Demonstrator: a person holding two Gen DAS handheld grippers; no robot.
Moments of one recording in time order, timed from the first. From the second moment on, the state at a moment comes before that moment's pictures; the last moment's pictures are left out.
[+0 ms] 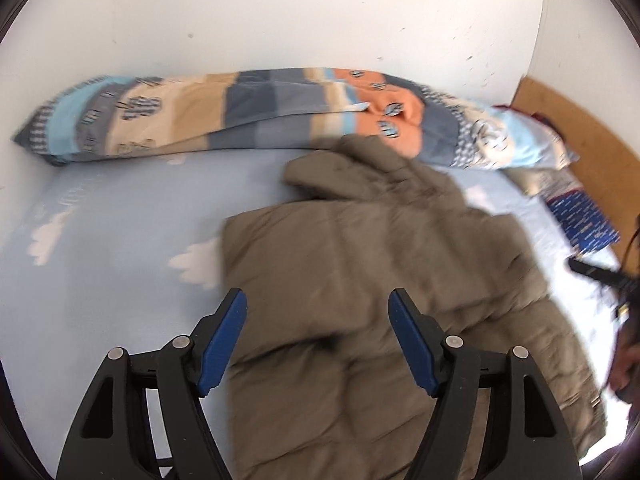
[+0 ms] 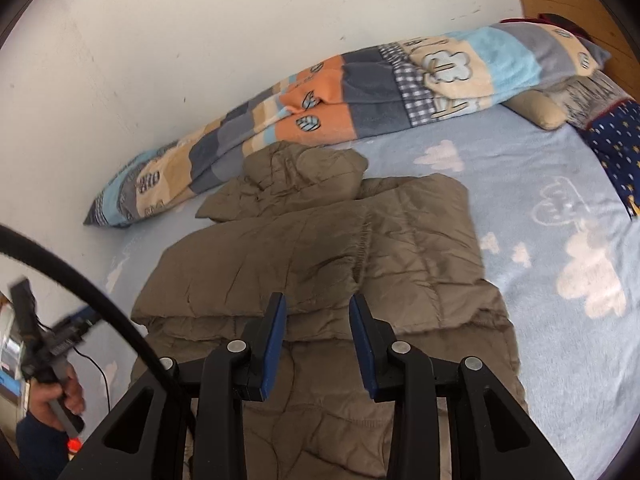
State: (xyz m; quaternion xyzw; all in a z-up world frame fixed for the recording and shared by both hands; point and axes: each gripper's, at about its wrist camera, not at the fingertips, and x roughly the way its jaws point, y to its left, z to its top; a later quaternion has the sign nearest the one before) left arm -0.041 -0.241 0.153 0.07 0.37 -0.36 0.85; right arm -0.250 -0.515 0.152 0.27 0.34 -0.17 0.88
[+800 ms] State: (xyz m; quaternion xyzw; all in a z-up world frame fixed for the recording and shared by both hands) left arm 0.041 -0.308 0.046 0.03 0.52 -0.31 0.80; right arm -0.124 -0.560 0.052 0.24 0.49 -0.16 0.82
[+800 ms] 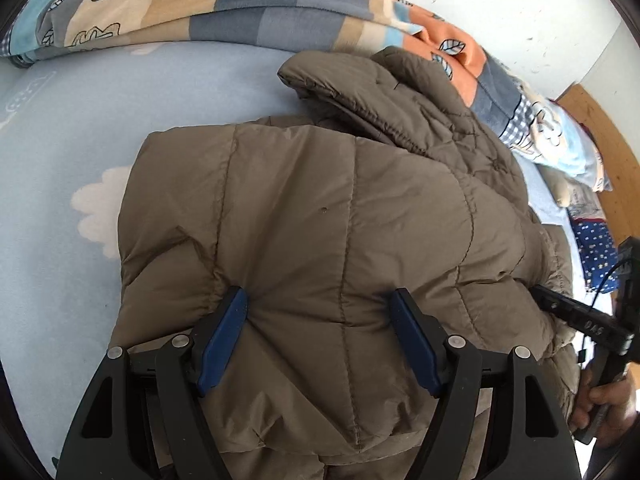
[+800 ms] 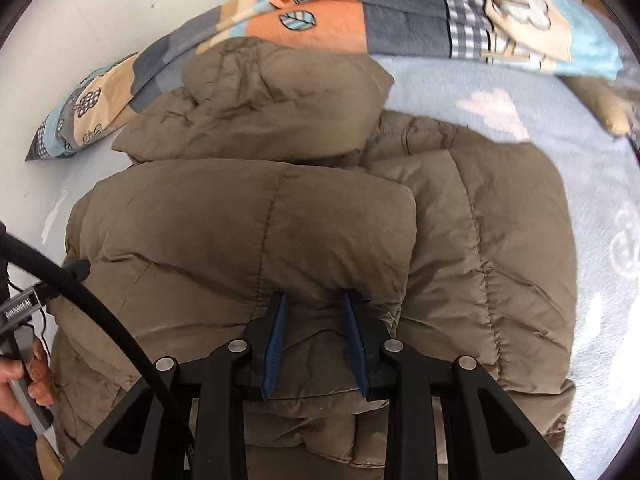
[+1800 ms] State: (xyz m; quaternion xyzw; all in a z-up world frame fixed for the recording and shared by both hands) left arm -0.123 -0.164 0.057 0.01 0.52 -0.33 0.79; right arm -0.293 -0.440 0.088 0.23 0.50 -0.18 0.82
